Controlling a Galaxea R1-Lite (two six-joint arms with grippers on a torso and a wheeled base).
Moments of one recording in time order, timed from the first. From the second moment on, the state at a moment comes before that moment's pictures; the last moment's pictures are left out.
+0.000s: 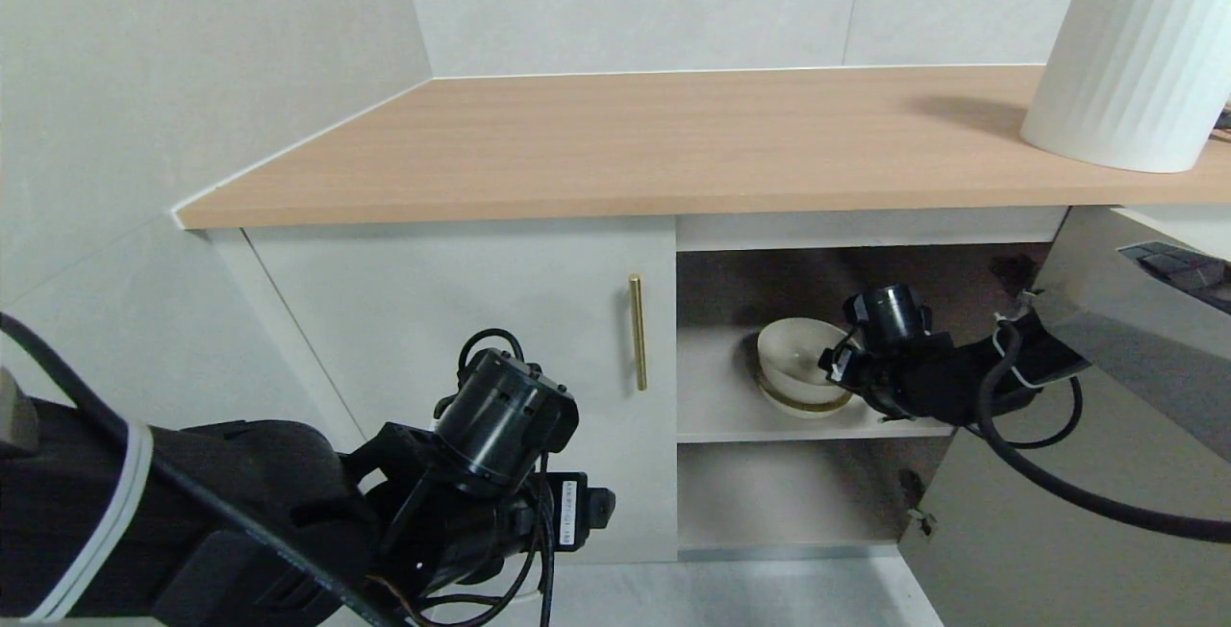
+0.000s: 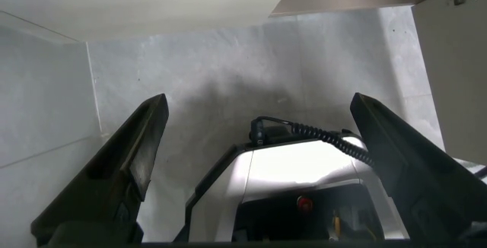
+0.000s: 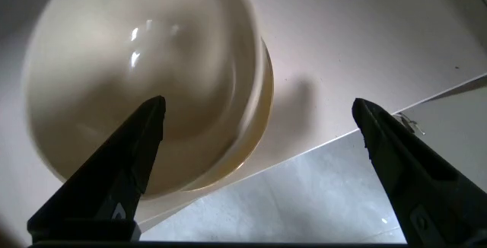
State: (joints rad) left arm -0.73 1.79 -0.83 -0.05 0.29 -0.58; right arm 0.31 2.30 -1.28 -0.33 -0.38 0.67
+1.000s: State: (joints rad) left arm -0.66 1.69 -0.82 -0.02 0.29 -0.54; right arm 0.46 2.01 -1.06 -0.20 -0.20 0.56
